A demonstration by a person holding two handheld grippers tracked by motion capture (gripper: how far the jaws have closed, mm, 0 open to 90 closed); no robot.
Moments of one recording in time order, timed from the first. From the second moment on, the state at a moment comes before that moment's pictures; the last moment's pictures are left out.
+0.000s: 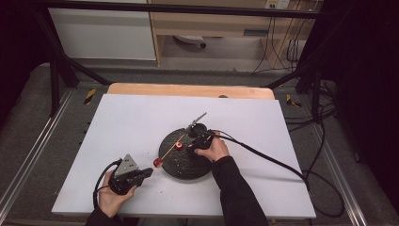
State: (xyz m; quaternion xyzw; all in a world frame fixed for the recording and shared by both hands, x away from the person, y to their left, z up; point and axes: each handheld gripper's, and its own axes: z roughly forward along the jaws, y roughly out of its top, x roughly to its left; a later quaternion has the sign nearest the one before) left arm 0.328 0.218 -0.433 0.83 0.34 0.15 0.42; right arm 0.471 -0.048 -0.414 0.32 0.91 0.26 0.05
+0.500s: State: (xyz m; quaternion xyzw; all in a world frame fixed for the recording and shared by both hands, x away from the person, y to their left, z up) left arm 0.328 0.219 -0.432 0.83 0.34 0.16 0.42; right arm 0.466 -0.053 -0.402 0.34 0.89 0.29 0.04
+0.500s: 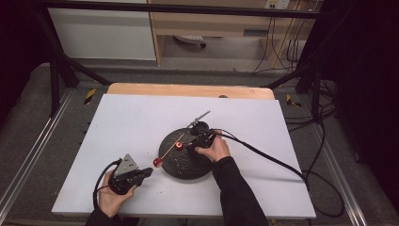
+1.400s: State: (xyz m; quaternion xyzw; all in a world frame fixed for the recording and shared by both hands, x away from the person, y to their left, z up) left arm 0.327 0.188 -0.420 0.83 0.33 0.16 0.43; right arm 0.412 -0.128 -0.381 0.42 0.76 0.49 0.04
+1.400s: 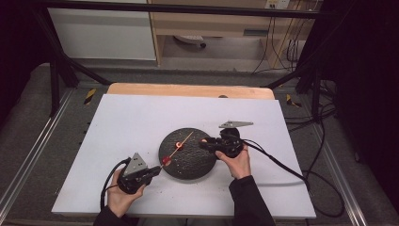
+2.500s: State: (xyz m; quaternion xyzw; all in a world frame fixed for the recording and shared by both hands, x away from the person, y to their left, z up) left arm 0.327 0.150 -0.413 0.81 0.34 0.16 0.46; right arm 0.391 -0.155 -0.409 0.50 0.52 0.69 0.09
